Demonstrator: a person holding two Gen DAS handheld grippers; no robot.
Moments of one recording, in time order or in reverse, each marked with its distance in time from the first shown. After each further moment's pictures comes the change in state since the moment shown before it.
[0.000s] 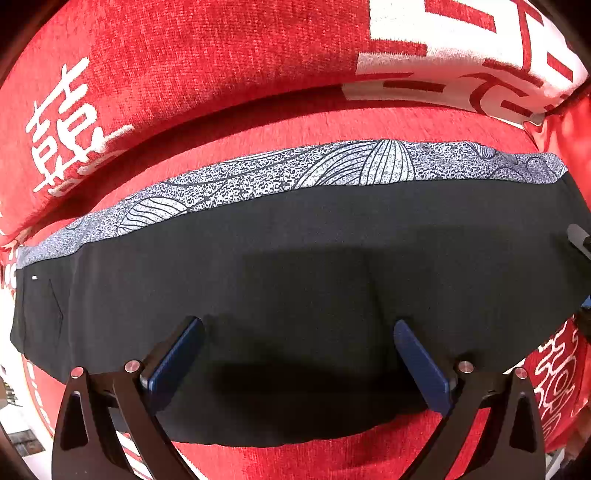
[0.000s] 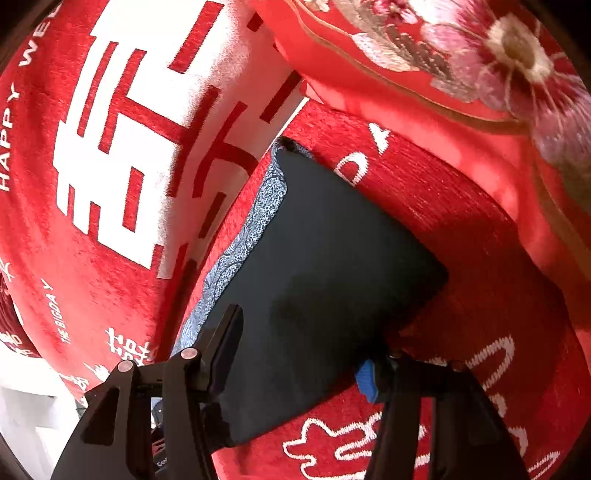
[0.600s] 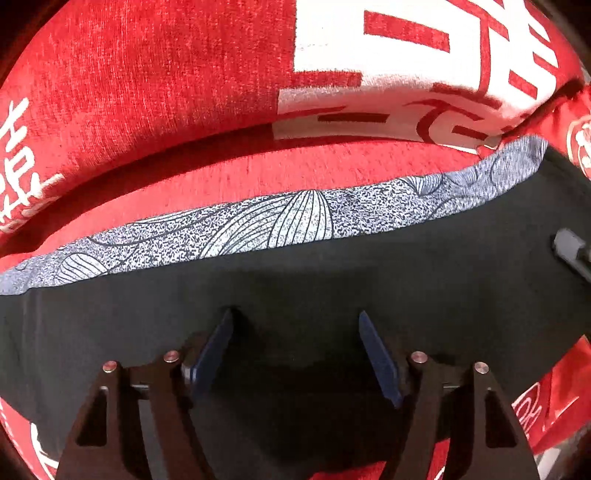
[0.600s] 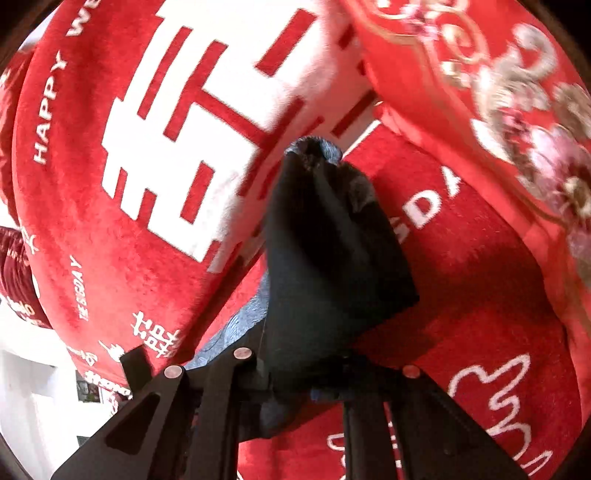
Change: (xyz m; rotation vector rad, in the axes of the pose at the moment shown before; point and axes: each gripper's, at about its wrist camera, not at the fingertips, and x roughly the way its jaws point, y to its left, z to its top) left arm -0.004 -0.039 0.017 0.027 -0.109 -0.179; right arm -0.022 0.052 0.001 -0.131 -0.005 0.064
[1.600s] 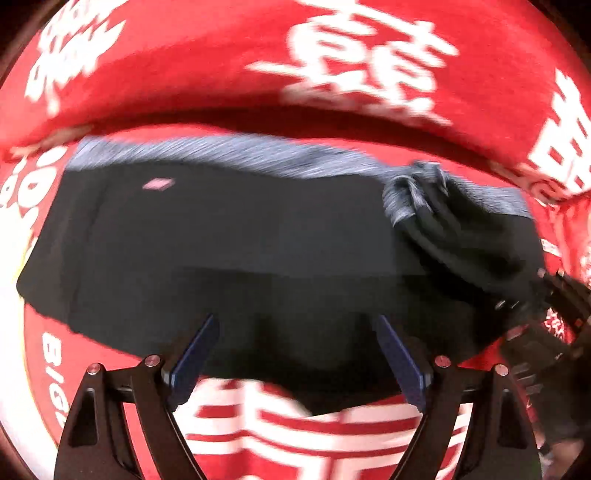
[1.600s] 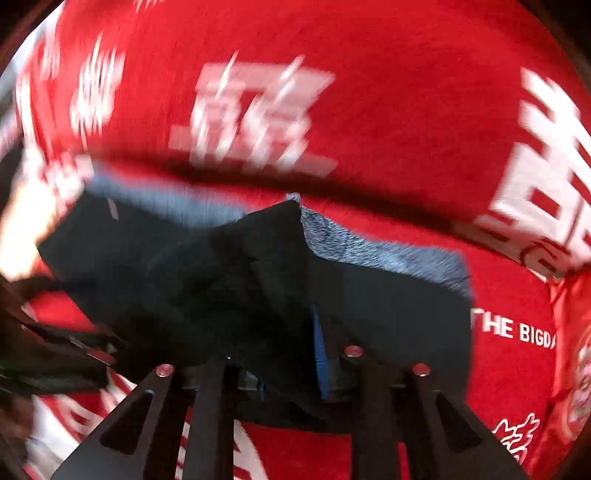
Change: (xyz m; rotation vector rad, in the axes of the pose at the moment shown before) left arm -0.119 0.324 -0.117 -0.258 0.059 0.025; right arm 0.203 0.246 -0.267 -1.068 0.229 -0.570
